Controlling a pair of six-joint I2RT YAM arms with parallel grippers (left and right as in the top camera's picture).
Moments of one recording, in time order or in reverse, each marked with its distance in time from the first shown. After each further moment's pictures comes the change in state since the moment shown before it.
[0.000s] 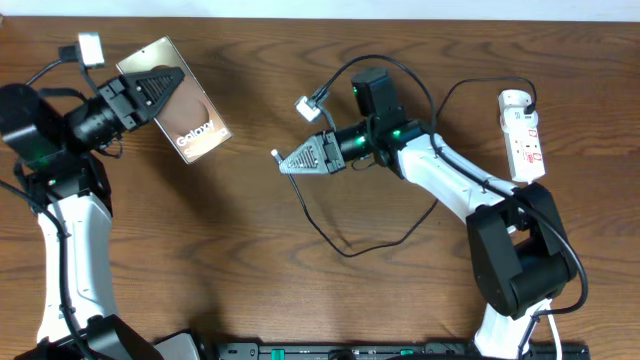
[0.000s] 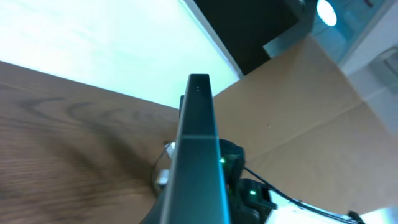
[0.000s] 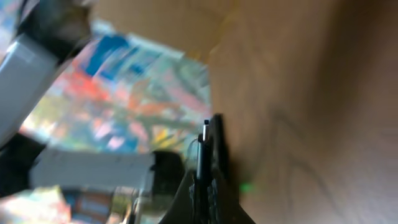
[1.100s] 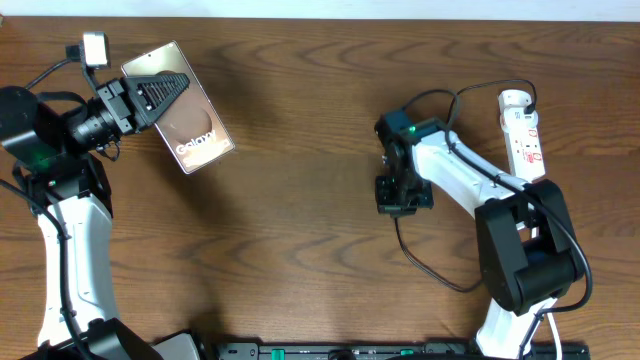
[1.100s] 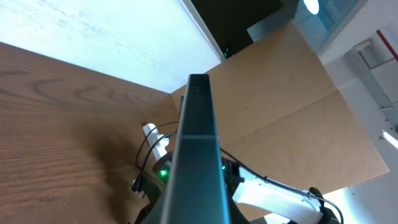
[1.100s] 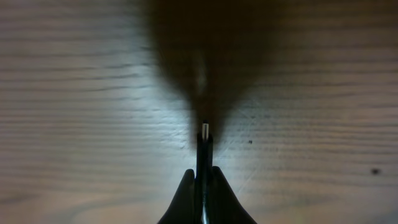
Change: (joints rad) left arm 0.000 -0.010 0.000 0.059 0.095 -0.132; right arm -0.067 0.000 -0.053 -0.952 1.242 -0.046
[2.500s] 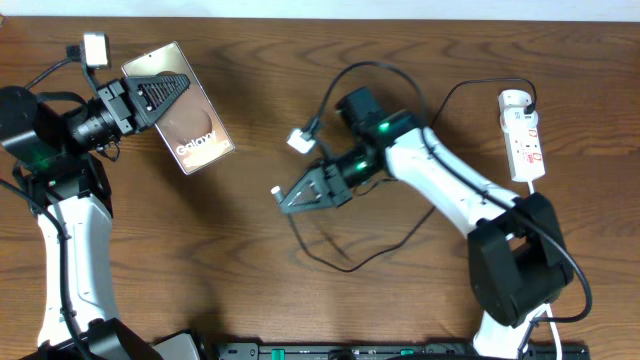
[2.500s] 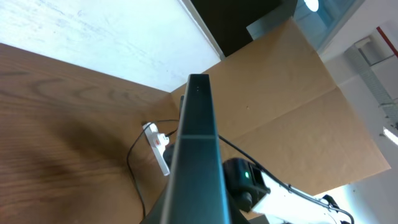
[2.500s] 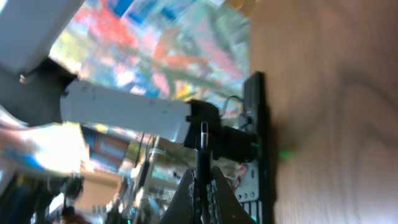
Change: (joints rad) left arm -0.001 0.000 0.000 0.000 0.005 0.010; right arm 0.163 -0.018 0.182 0.187 -1.369 -0.669
